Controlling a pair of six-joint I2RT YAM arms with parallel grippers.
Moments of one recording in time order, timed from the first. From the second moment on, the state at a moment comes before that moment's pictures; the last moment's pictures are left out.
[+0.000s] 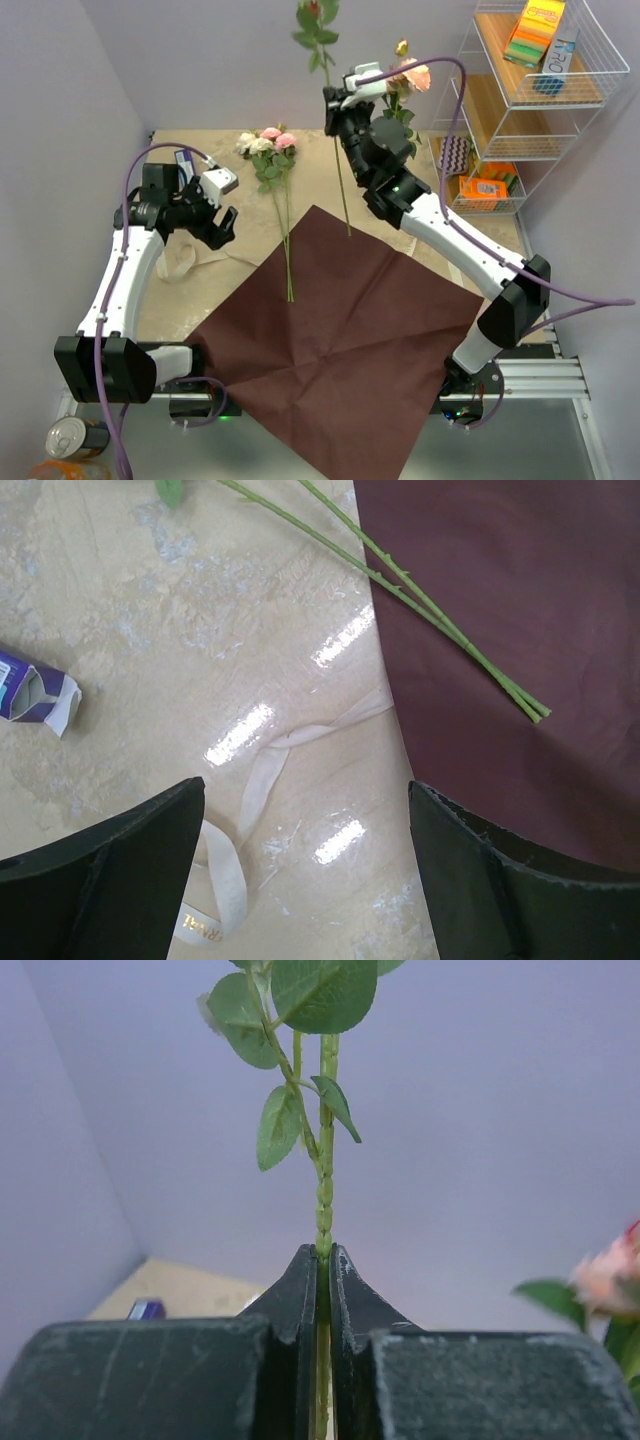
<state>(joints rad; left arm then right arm) -0.01 1.22 1.16 -0.83 0.48 0.57 0.74 1.62 1.58 0.31 0.40 -0.03</state>
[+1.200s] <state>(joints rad) -0.01 1.30 1.23 -0.85 0.53 0.66 0.50 1.72 1.57 1.19 0.60 -0.48</state>
